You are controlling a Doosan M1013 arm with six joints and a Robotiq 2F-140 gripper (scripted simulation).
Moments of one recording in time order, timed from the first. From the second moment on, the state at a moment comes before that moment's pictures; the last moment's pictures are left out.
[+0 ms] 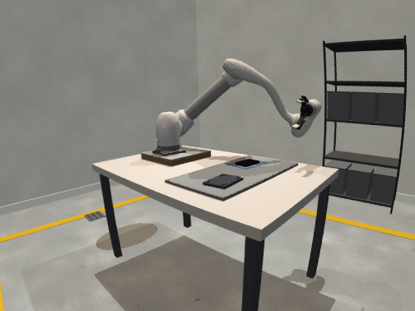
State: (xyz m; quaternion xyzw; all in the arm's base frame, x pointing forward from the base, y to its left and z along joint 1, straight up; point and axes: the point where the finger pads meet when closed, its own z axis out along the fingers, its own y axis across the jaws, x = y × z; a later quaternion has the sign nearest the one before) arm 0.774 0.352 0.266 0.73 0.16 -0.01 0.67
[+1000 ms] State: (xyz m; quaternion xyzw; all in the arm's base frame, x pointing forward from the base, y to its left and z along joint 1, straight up) arm 0.741 0.264 0.190 0.86 0.03 0.05 0.50
